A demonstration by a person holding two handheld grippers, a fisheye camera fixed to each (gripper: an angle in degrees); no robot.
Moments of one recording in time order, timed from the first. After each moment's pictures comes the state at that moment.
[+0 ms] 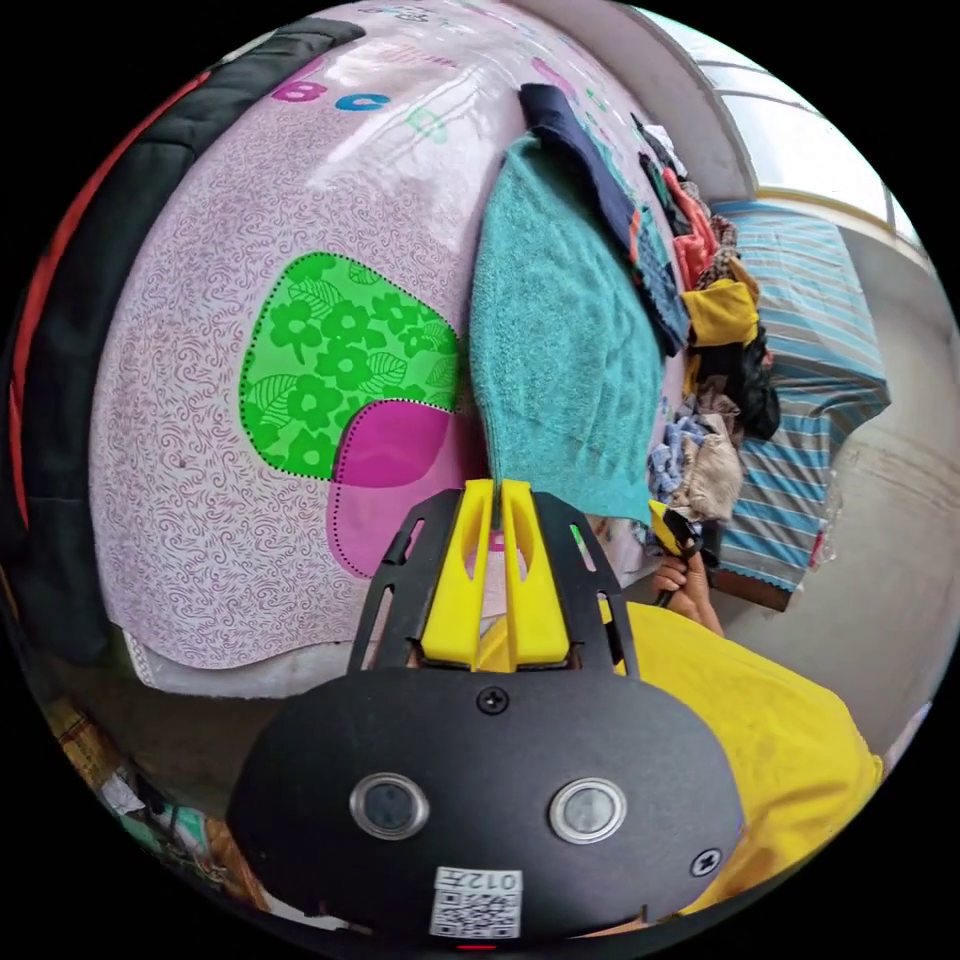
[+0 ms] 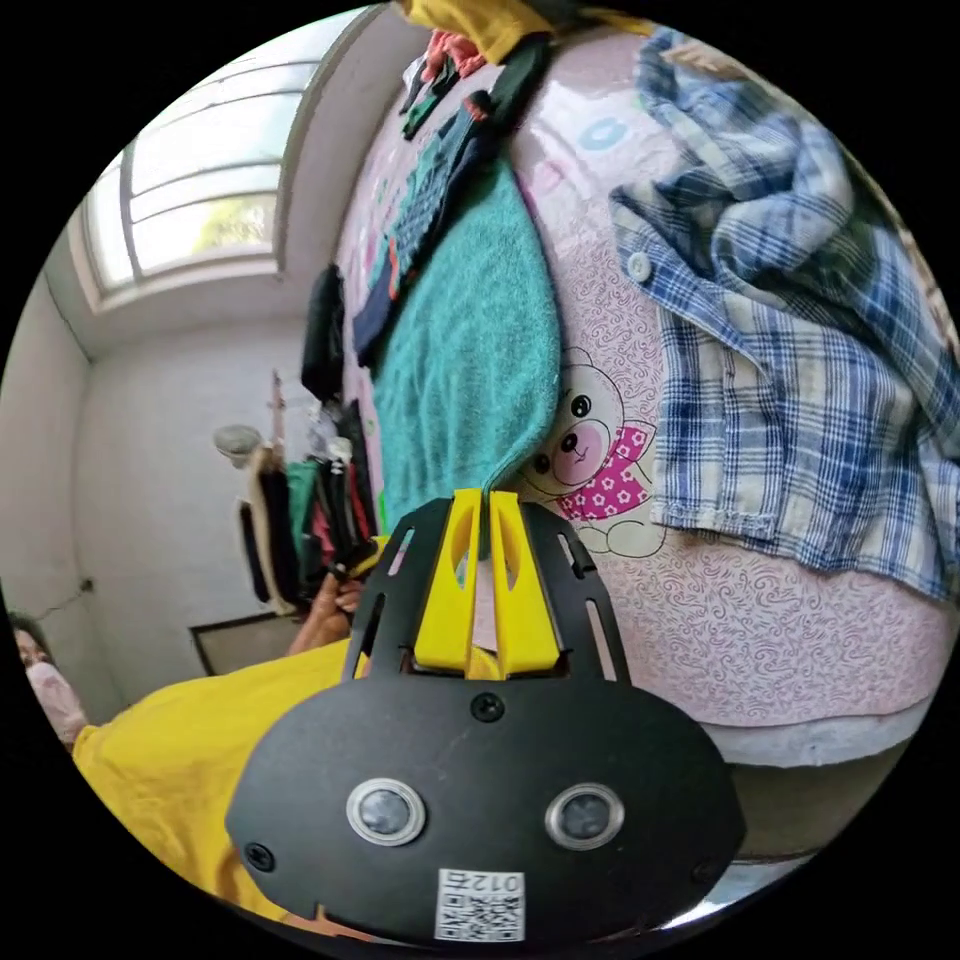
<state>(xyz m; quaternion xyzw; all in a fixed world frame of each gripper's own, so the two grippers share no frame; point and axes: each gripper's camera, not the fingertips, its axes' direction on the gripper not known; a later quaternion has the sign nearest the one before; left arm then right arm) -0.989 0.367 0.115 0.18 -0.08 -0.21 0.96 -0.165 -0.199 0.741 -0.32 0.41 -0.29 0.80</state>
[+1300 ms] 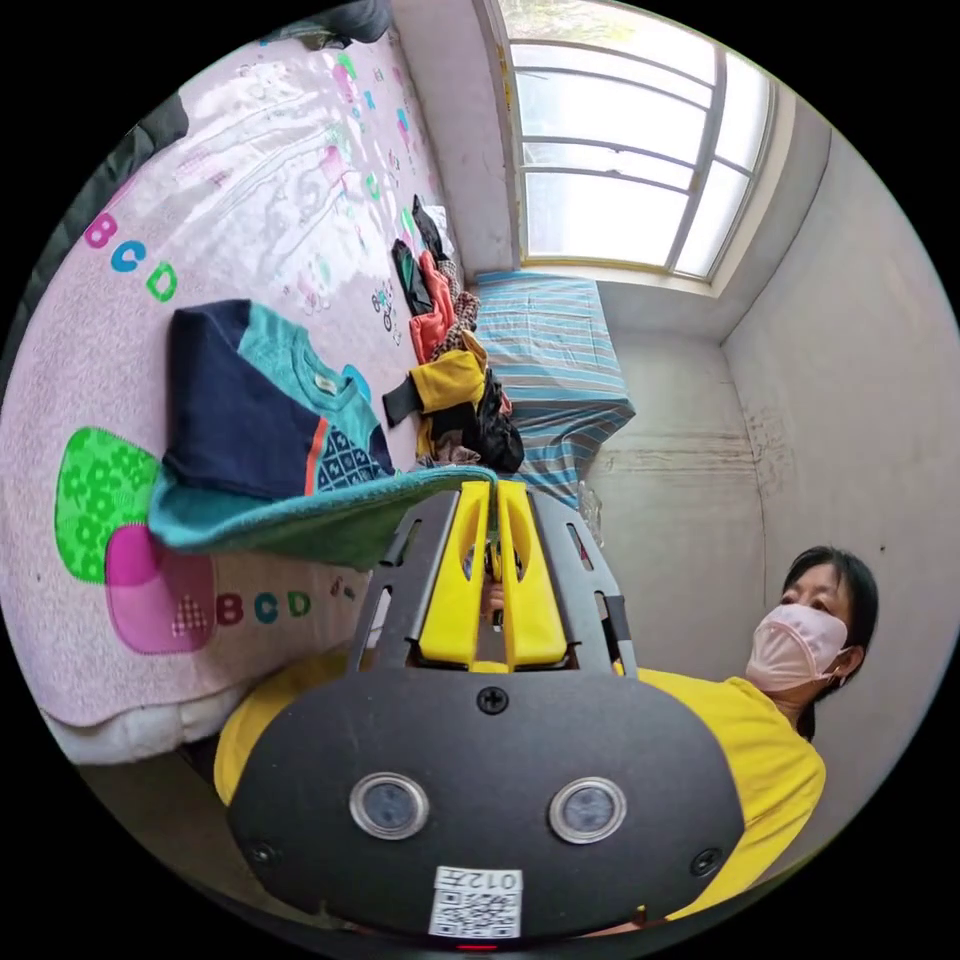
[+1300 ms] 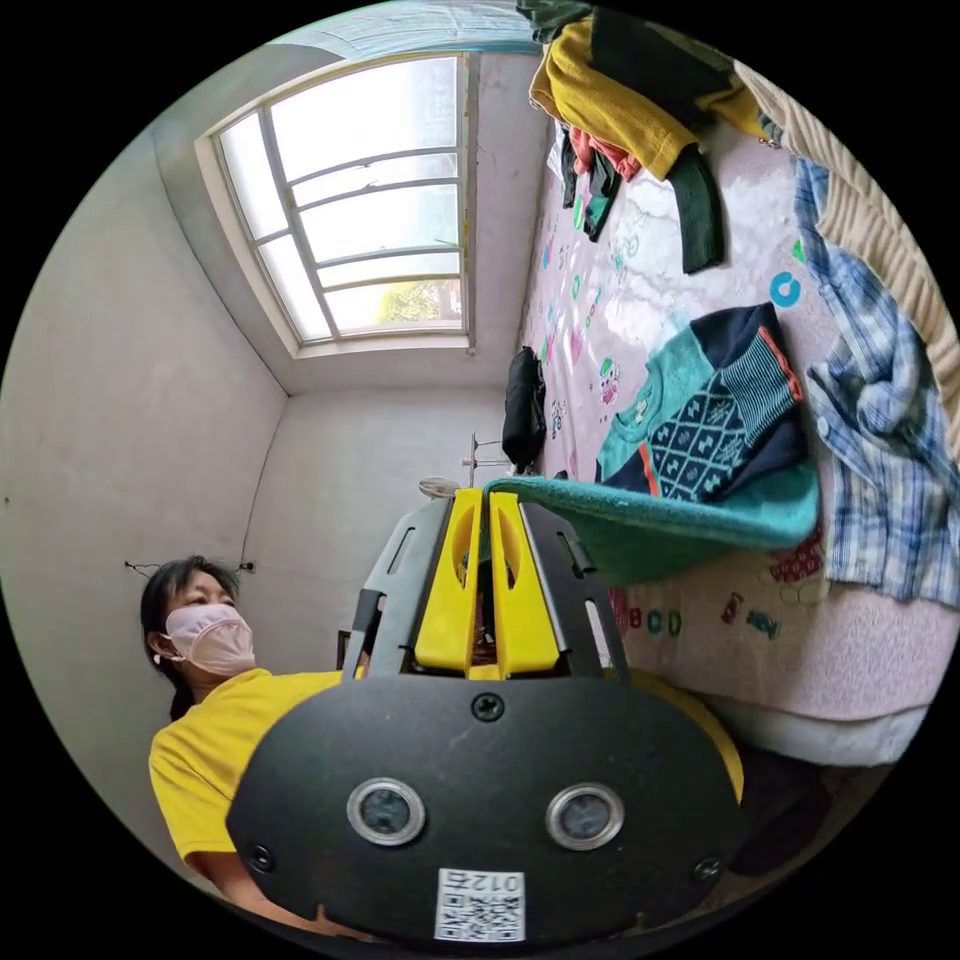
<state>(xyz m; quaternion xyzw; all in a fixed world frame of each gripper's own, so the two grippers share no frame) -0.927 0.383 -0.008 0.31 0.18 -0.06 0.93 -0.356 -0.180 0.717 -0.33 0.16 -0.28 0.88</state>
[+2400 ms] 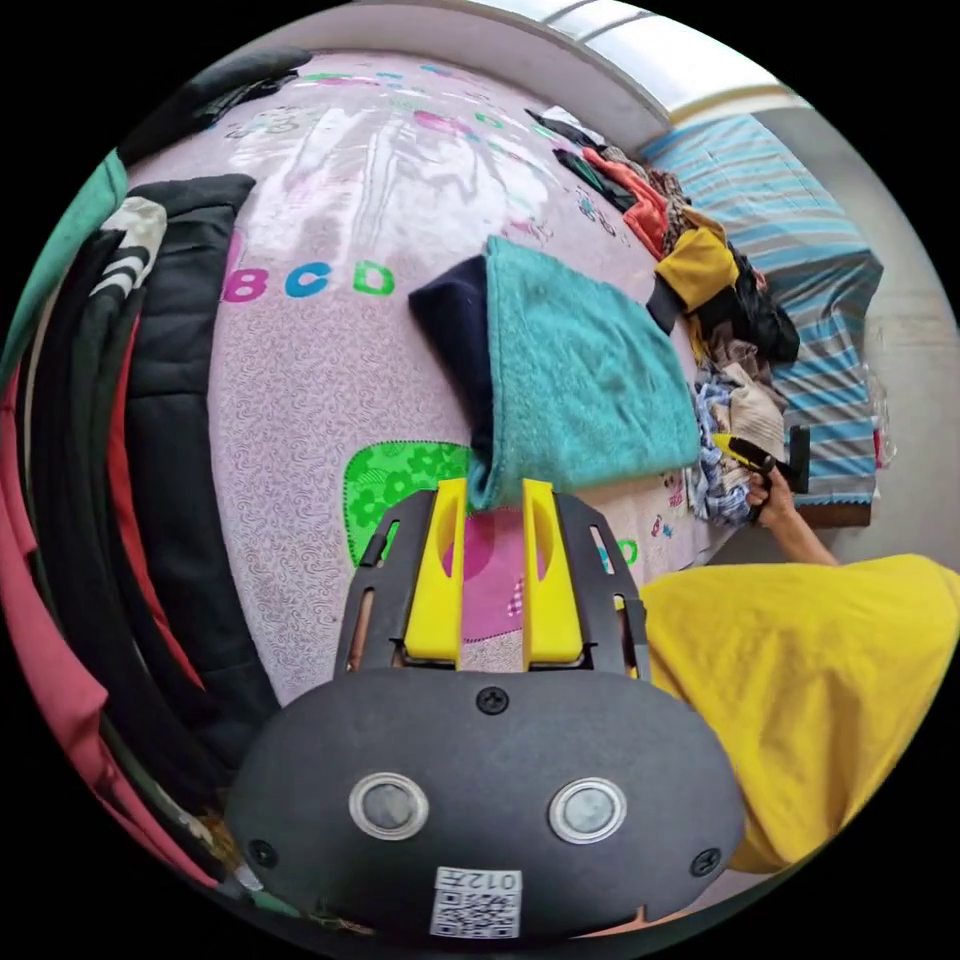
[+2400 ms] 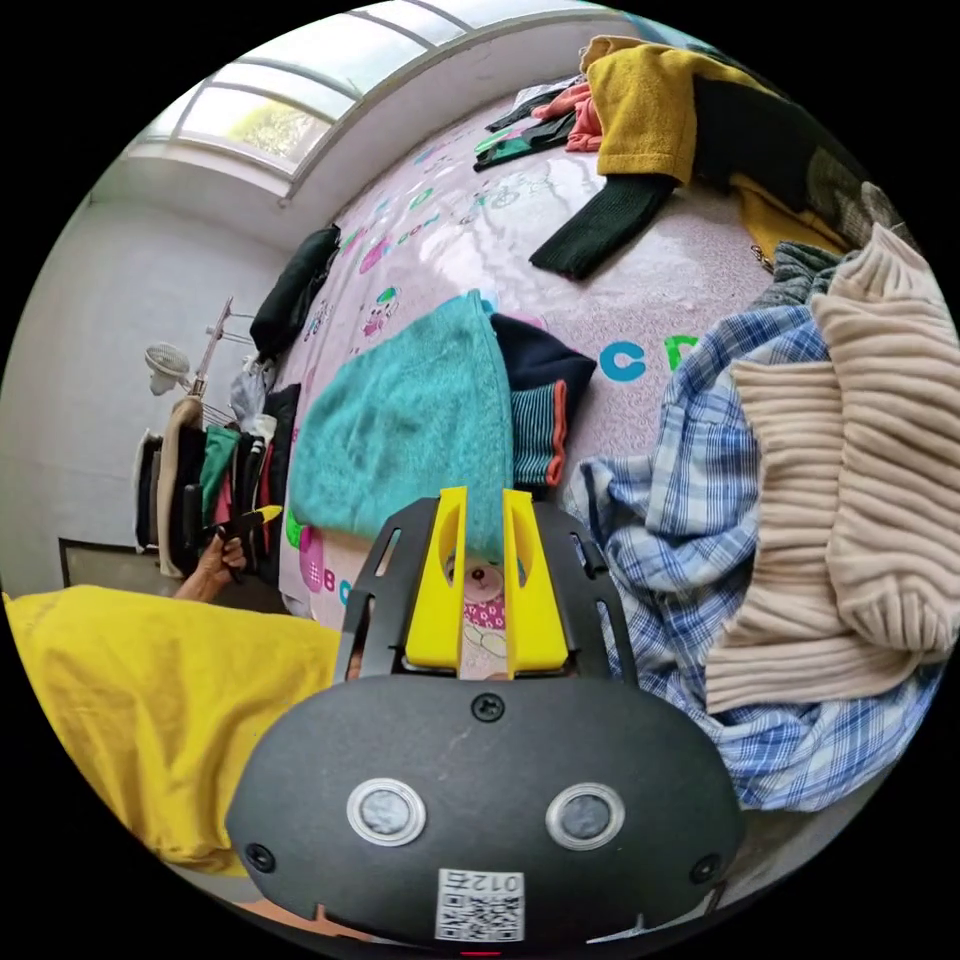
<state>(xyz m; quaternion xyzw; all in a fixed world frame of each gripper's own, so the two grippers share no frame) -0.958 0.310 0.082 0.13 -0.27 -0.05 0.95 -0.215 -0.173 0.838 -0.33 0.52 -0.48 0.62</state>
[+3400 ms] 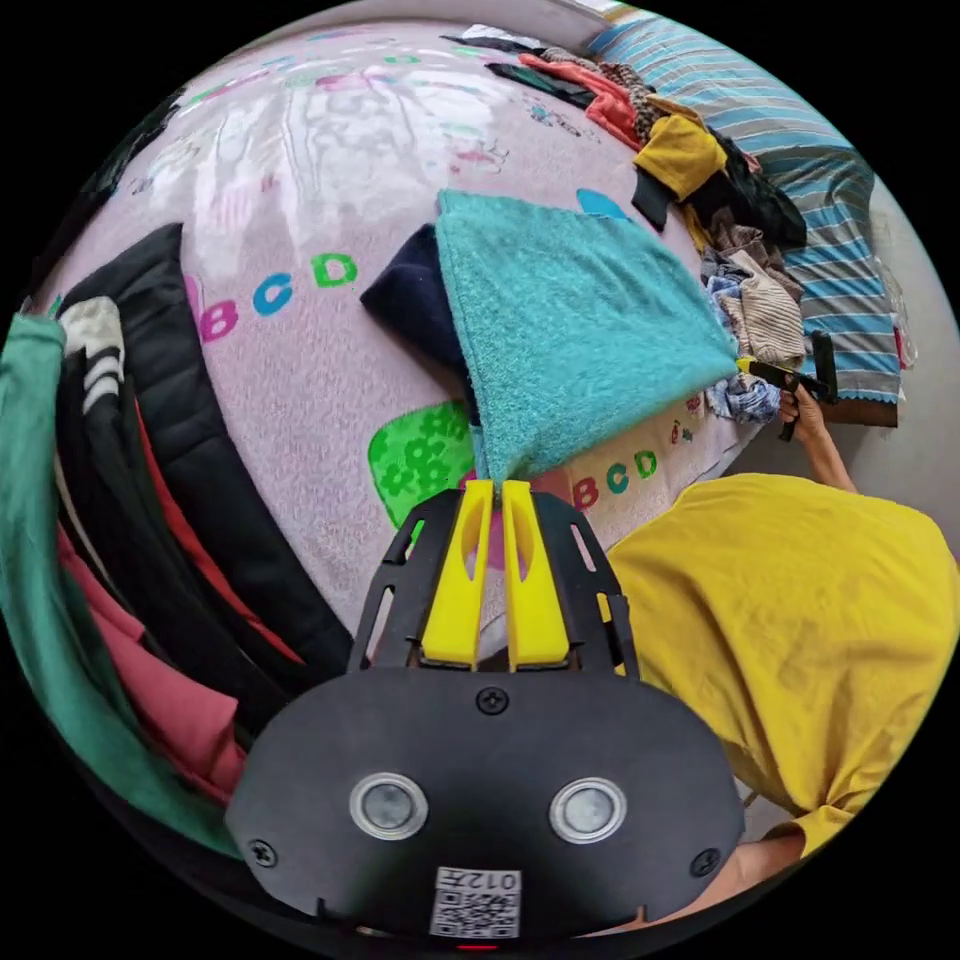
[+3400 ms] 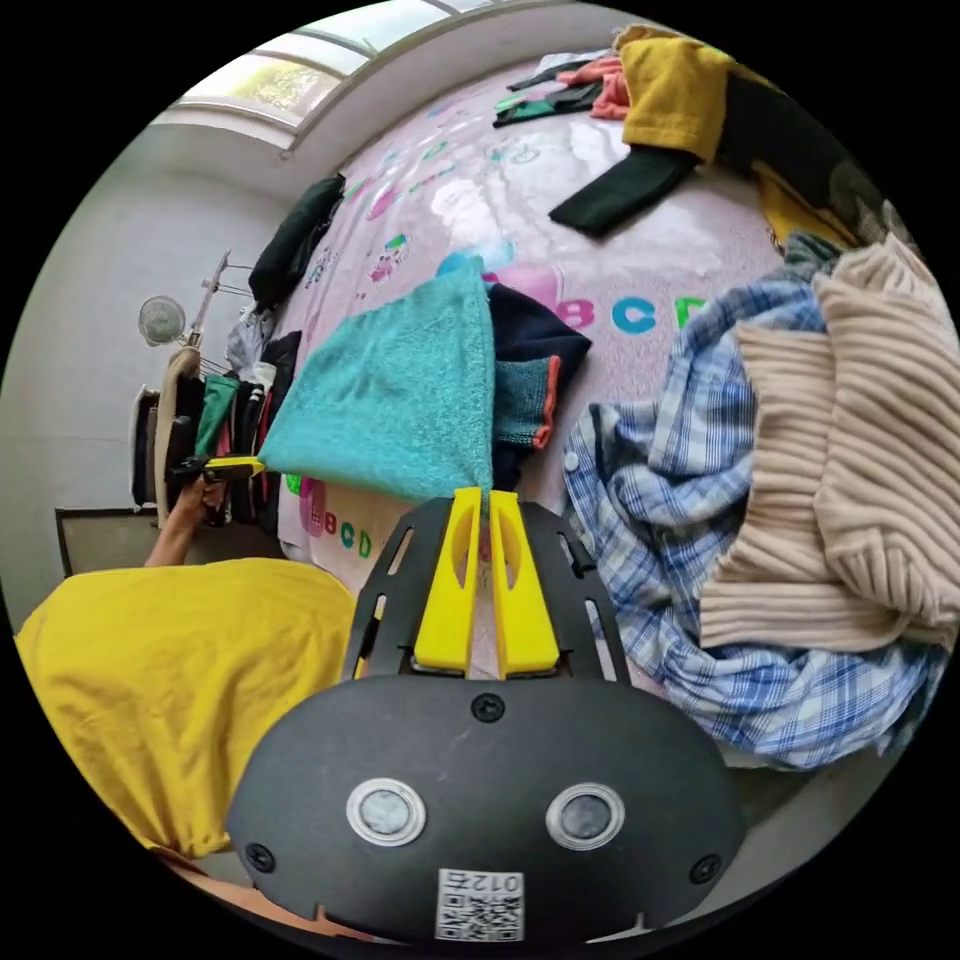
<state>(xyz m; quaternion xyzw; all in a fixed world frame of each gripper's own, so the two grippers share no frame) -0.939 0.237 0.061 -0.03 -0.29 -0.05 0.95 -0.182 -0.167 0.833 -0.38 0.56 -0.43 0.59</state>
